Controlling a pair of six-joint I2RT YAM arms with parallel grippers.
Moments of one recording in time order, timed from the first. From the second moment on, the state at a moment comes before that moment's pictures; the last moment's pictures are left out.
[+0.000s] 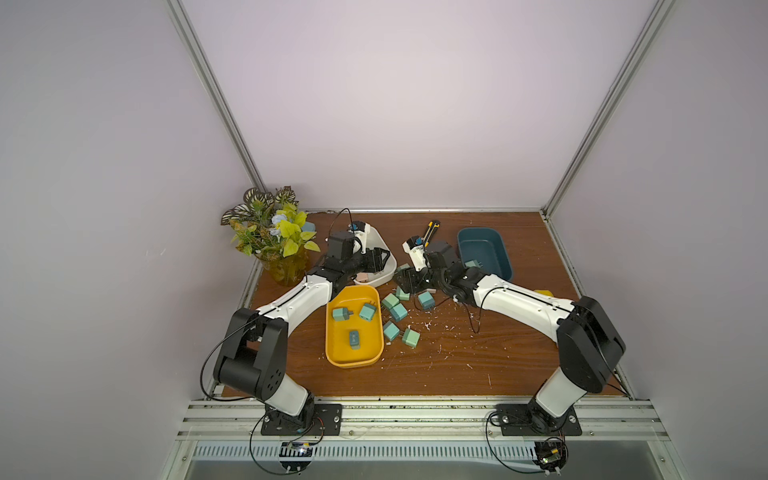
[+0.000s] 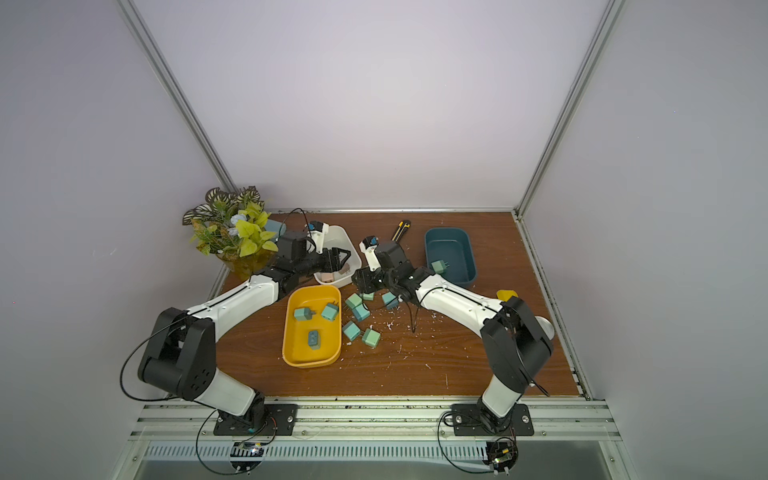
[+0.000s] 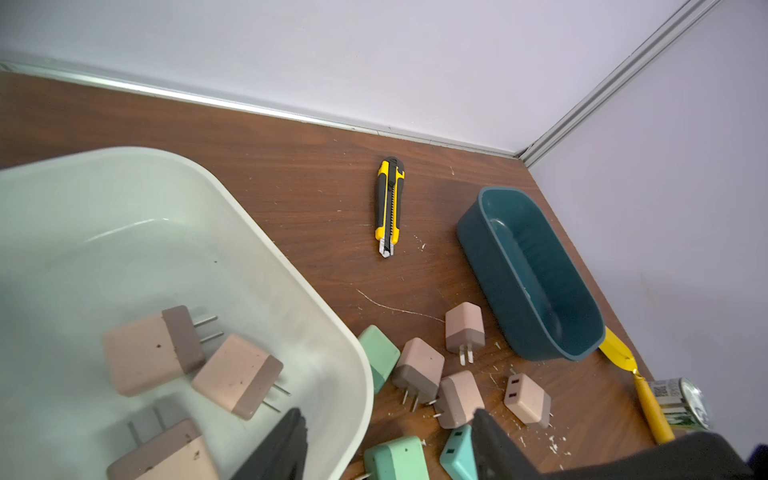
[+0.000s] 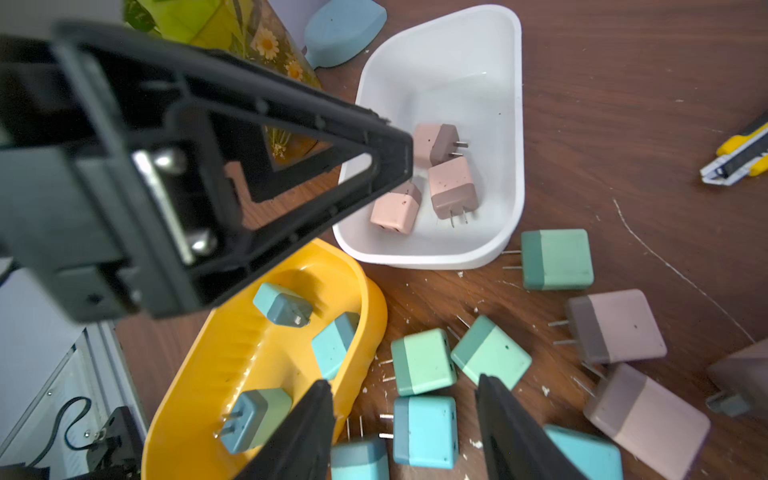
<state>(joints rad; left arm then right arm) -0.32 1.55 0.96 0.09 0.37 -0.38 0.77 1.63 1.15 -0.12 -0.12 0.40</state>
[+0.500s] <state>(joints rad) -0.48 1.57 1.02 -0.01 0.38 -0.27 0.77 1.47 0.92 -0.12 -0.03 0.46</state>
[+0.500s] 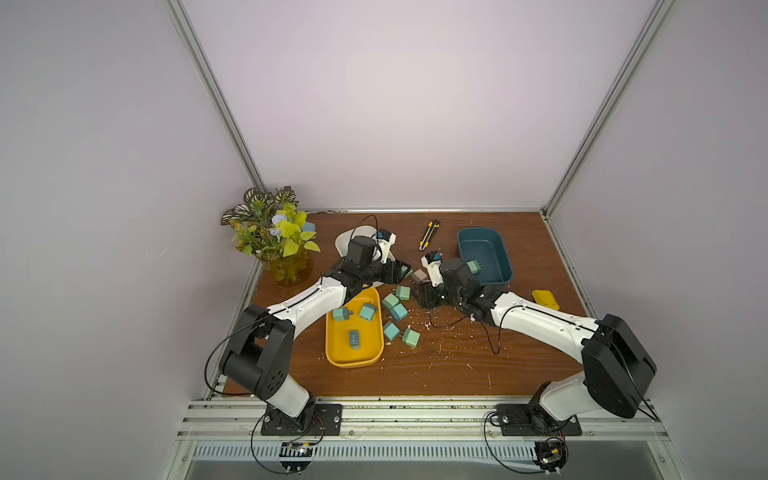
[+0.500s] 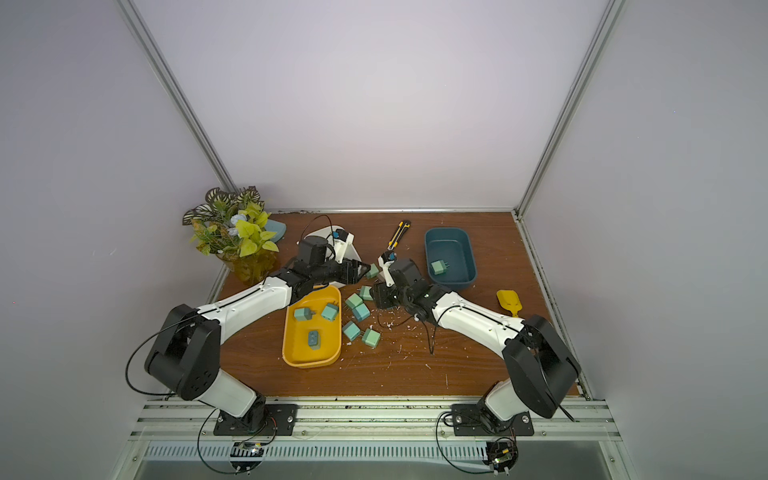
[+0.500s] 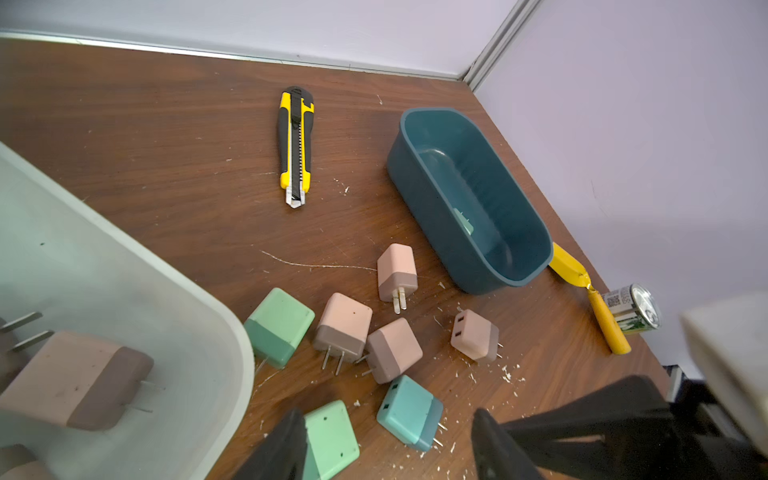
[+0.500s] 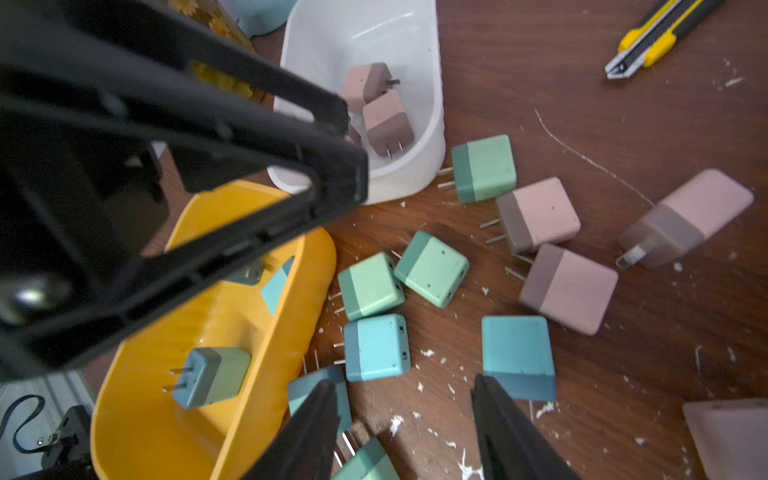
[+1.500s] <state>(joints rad) -0.64 0.99 0.53 -0.16 0.13 0.17 0.95 1.43 0.71 -0.10 0.00 0.22</state>
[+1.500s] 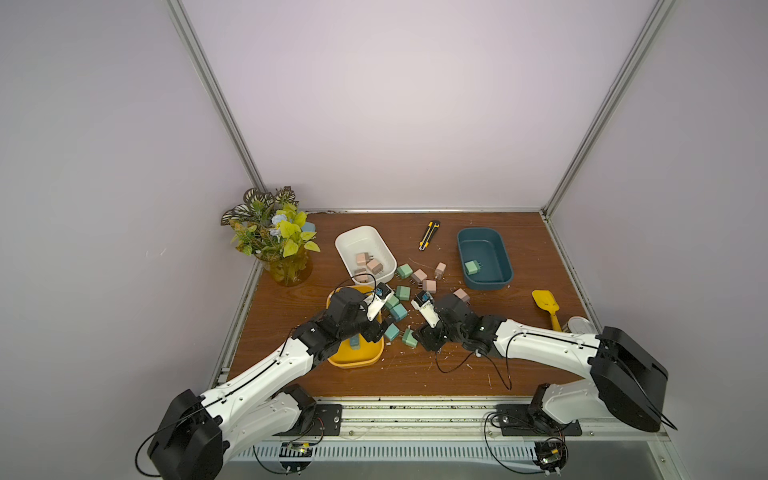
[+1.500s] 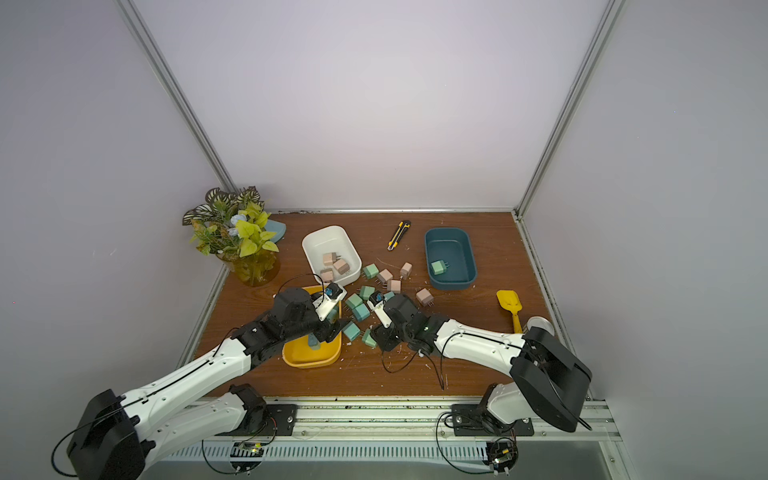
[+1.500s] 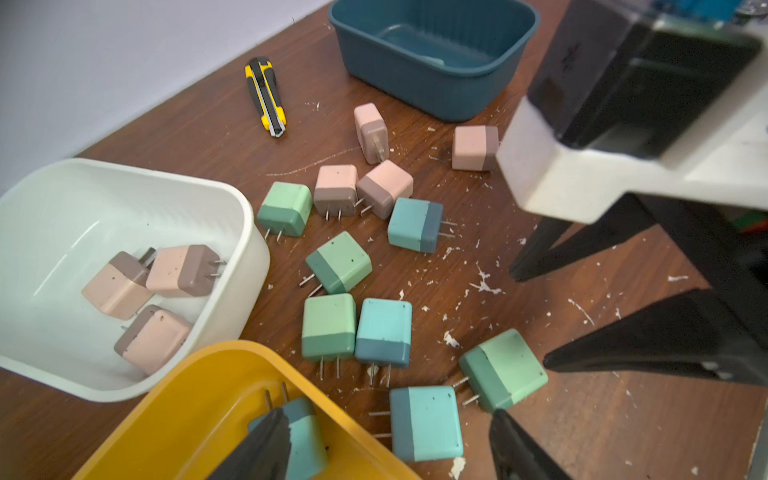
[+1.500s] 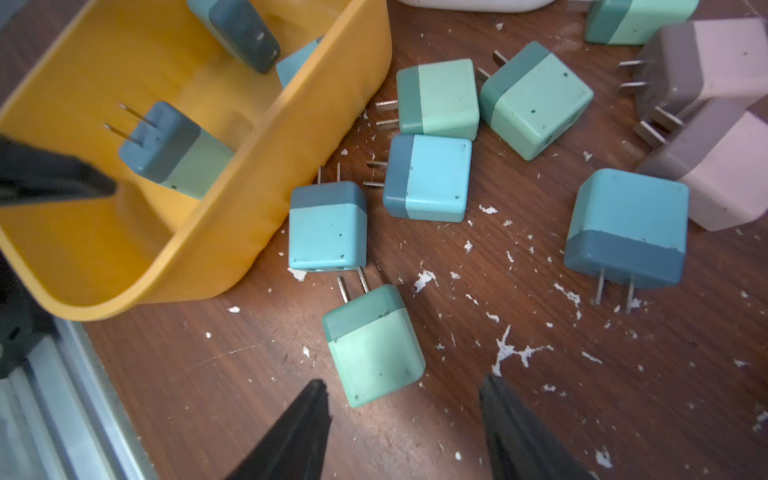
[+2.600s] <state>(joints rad) -0.64 1.11 0.54 -0.16 0.13 0.20 0.98 1.60 0.75 0.02 -0.03 0.14</state>
